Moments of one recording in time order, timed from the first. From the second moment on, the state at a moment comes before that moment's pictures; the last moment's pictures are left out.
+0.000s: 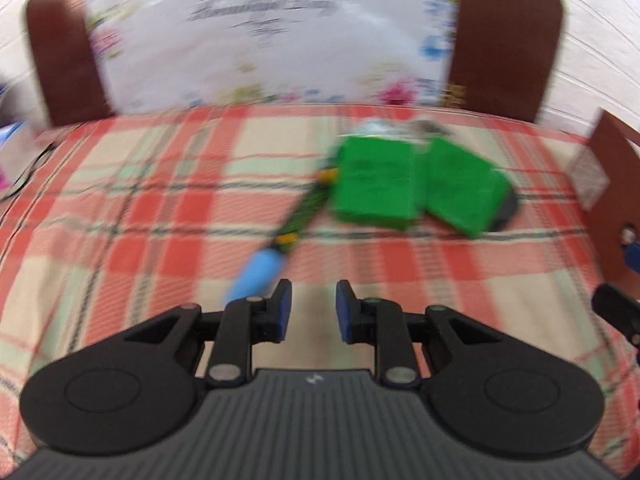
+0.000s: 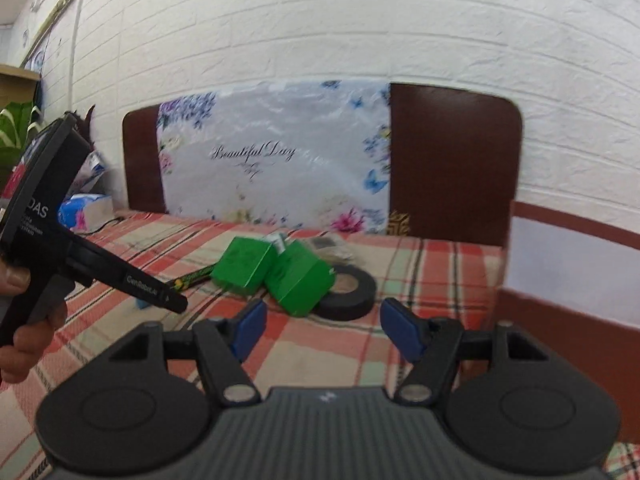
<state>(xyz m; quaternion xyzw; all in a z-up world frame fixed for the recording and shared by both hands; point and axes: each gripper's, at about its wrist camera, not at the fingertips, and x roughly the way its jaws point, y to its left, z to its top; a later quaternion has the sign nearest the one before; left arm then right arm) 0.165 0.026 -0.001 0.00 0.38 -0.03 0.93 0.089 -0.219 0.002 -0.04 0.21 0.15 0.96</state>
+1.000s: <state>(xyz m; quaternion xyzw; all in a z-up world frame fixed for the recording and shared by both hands) 0.136 0.100 -0.034 -0.07 0.27 -0.03 0.96 0.167 -0.125 -0.030 -0.08 0.31 0.23 0.92</state>
